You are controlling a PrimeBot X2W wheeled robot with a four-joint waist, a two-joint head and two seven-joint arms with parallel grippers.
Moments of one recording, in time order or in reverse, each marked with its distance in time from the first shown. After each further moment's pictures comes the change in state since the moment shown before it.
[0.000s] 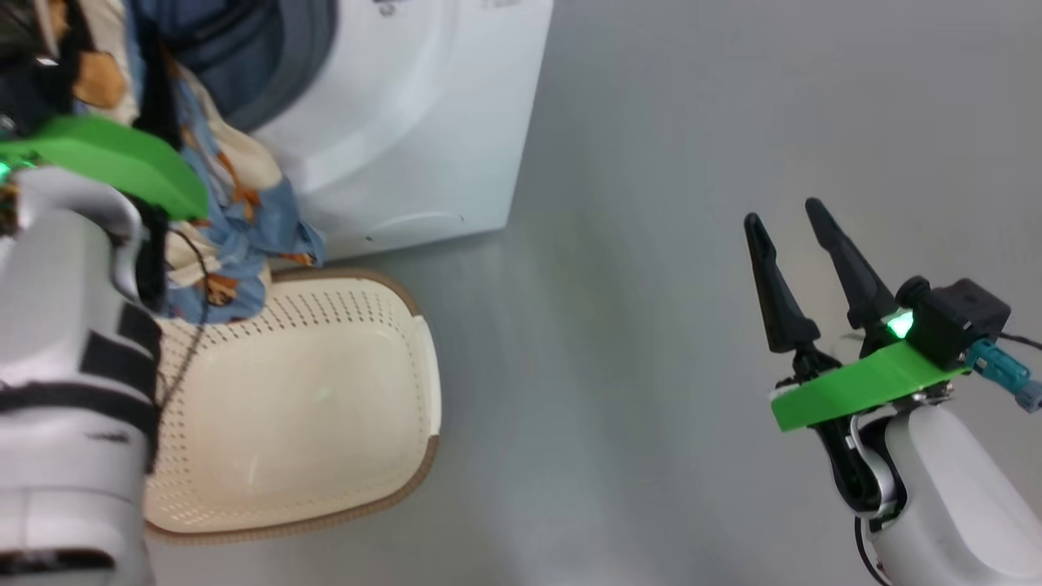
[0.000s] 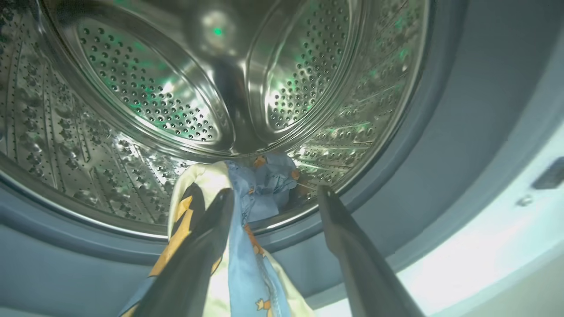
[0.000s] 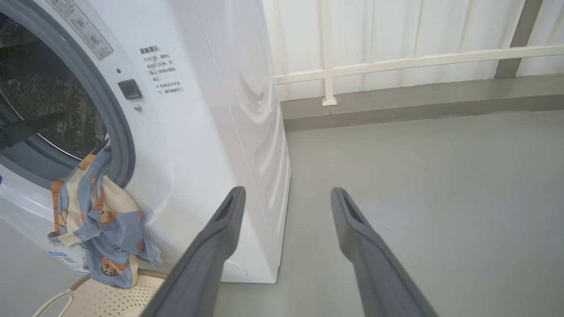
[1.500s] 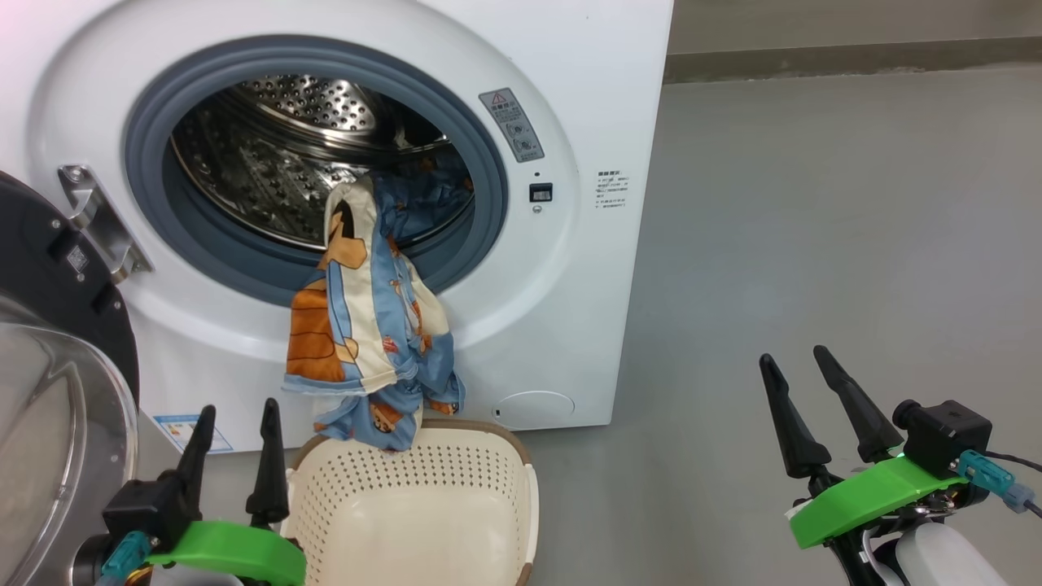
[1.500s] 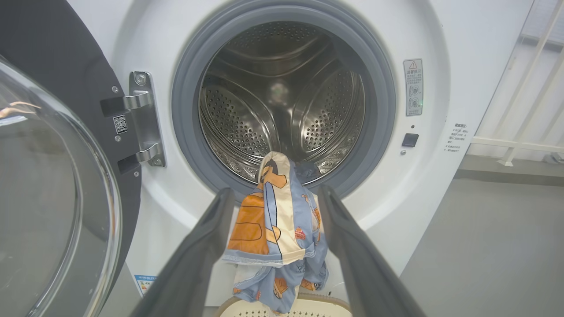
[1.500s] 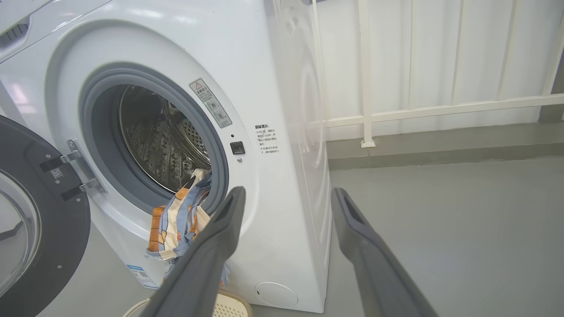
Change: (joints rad) left arm 0.939 -0.102 0.081 -0.690 0.032 -0.026 -0.004; right arm 0.224 -0.026 0.002 0.057 0.055 0.000 0.000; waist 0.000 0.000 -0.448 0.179
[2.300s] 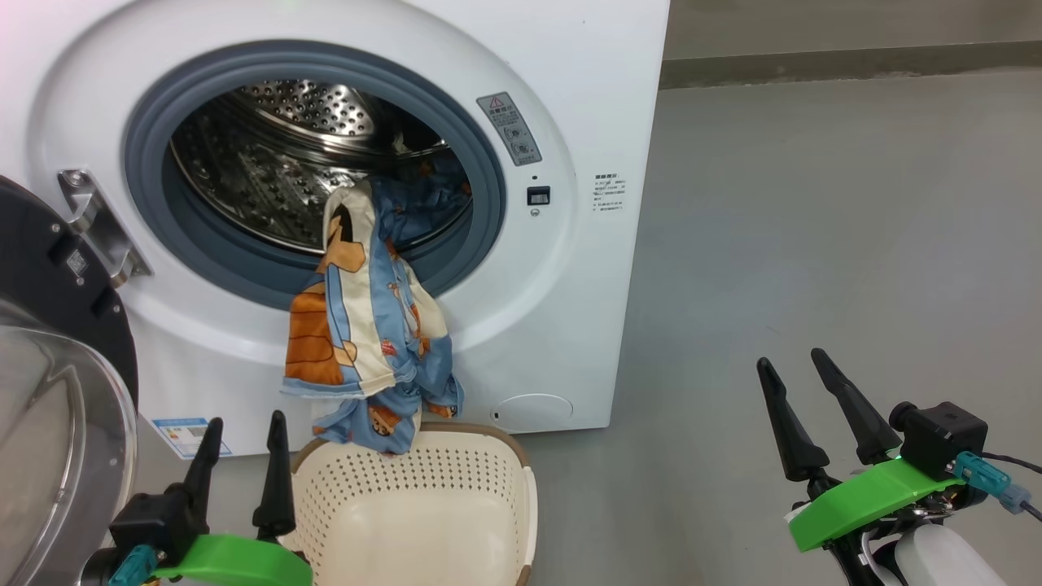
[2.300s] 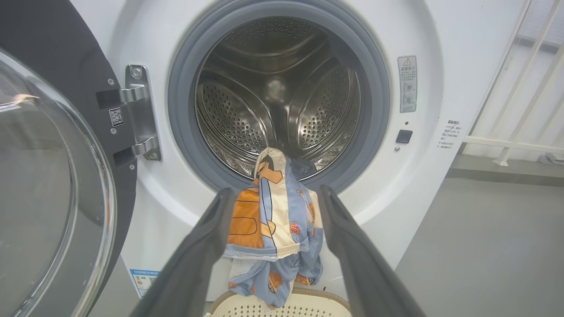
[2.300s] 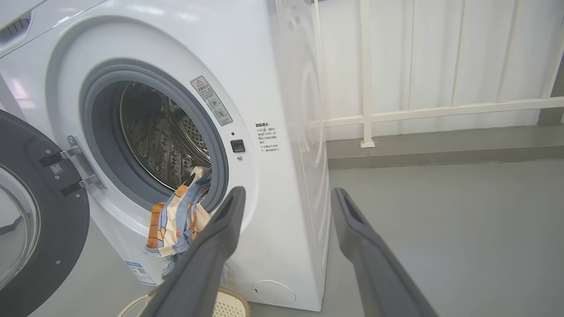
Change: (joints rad) left arm 0.029 -0.014 -0.001 -0.019 0.000 0.001 0.000; right arm 0.000 -0.006 0.010 0.005 -0.007 0.000 0.000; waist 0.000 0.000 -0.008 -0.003
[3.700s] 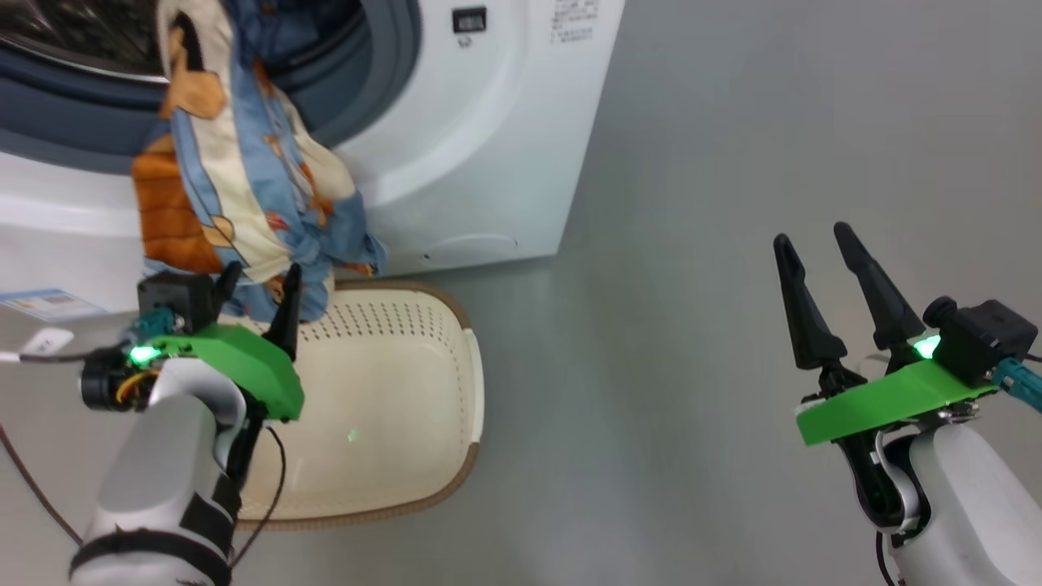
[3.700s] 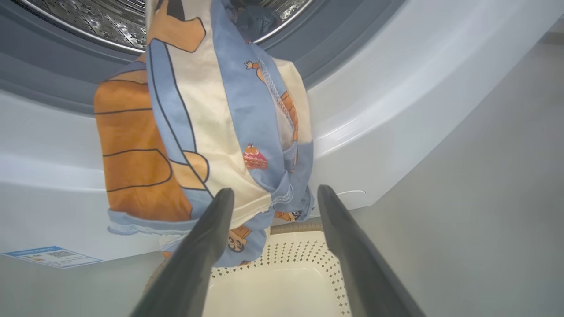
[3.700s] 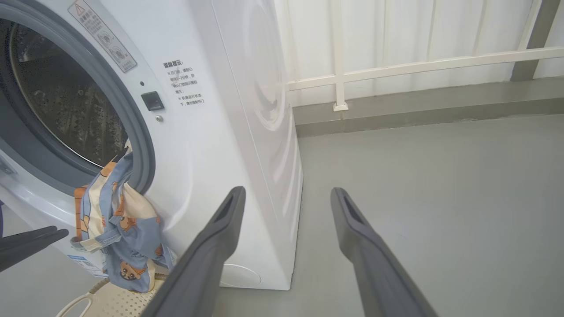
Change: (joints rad) left arm -0.617 0.059 -0.147 0.655 0.021 -0.021 0.048; right arm -0.162 0.000 -0.040 -0.071 -0.018 0.000 0.000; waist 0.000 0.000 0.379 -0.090
